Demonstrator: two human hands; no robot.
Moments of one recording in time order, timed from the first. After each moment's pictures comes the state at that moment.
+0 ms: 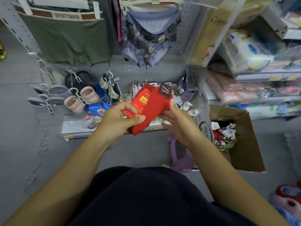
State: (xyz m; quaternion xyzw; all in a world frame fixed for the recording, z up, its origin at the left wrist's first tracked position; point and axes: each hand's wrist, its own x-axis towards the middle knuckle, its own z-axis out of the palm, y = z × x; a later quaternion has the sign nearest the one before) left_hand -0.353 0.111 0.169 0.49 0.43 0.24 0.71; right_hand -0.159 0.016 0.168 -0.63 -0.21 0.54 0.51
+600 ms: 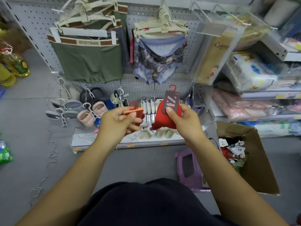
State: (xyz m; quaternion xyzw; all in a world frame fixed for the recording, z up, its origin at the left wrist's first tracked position) left_hand -0.370 0.128 0.201 0.56 0.47 0.33 0.60; right_hand -0.164 0.052 0.194 -0.66 -0.32 0.37 0.57
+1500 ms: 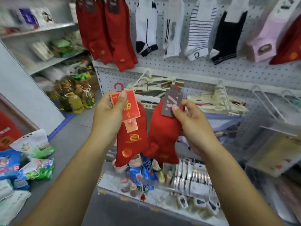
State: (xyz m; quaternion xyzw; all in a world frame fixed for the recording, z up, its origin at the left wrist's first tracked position) left_hand -0.406 0.315 0.352 0.46 0.48 0.60 0.44; right_hand -0.203 0.289 0.342 -0.47 -0.48 0.47 0.57
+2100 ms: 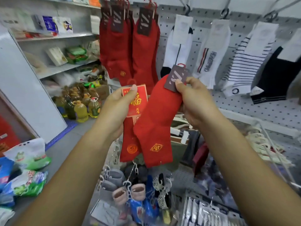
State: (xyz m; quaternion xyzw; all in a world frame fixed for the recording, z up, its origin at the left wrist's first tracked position) left_hand -0.460 0.473 0.392 0.41 0.42 0.62 0.53; right_hand -0.282 0.492 0.428 -0.49 -0.48 0.46 0.57
